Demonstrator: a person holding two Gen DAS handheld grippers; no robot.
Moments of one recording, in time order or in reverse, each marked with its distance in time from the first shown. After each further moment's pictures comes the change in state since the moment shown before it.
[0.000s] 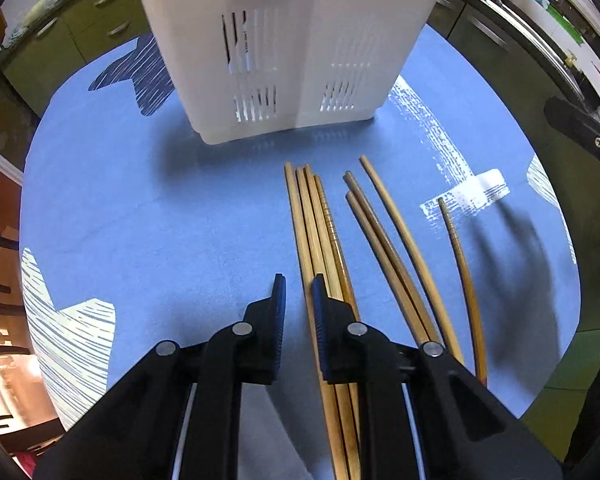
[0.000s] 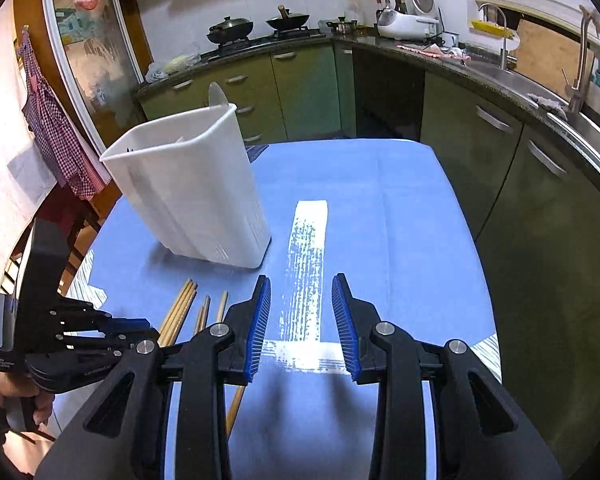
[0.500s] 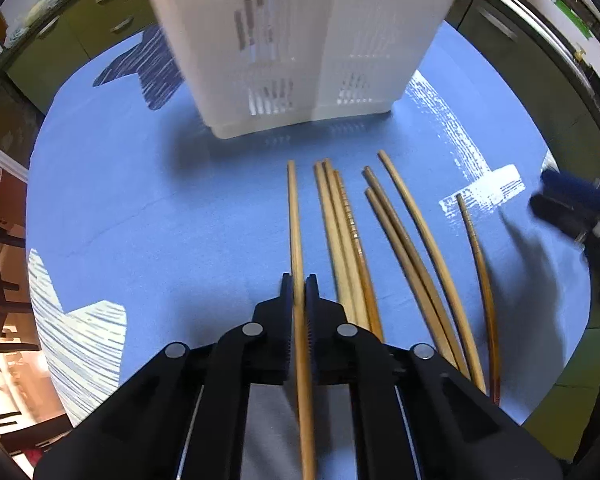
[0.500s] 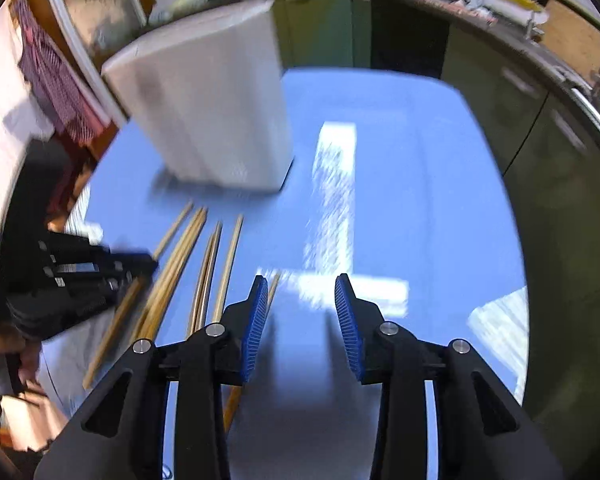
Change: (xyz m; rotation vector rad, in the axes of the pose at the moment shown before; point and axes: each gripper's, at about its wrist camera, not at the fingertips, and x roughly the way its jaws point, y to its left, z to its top) left arm 0.008 -0.006 0.012 -0.010 0.020 0.027; right arm 0.034 0.035 -0.019 -0.064 0.251 -0.002
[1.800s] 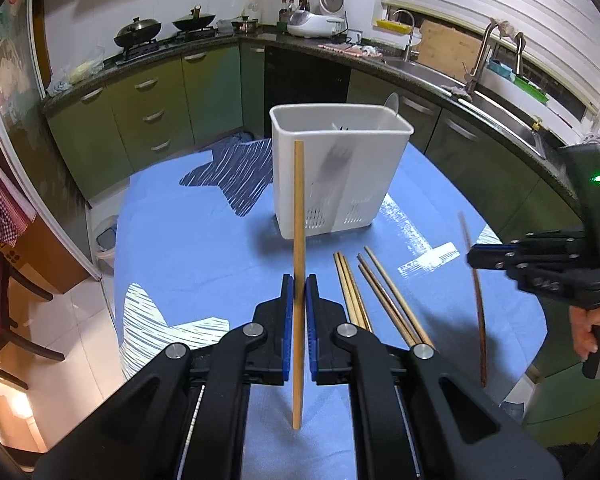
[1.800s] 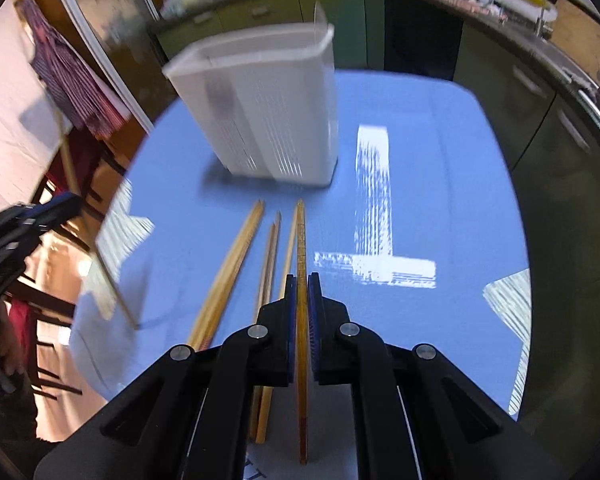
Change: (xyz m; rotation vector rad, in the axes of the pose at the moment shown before) left arm -0.152 0.048 -0.060 -0.005 -0.429 -0.015; right arm -0.054 0.040 0.003 0.015 0.000 0.060
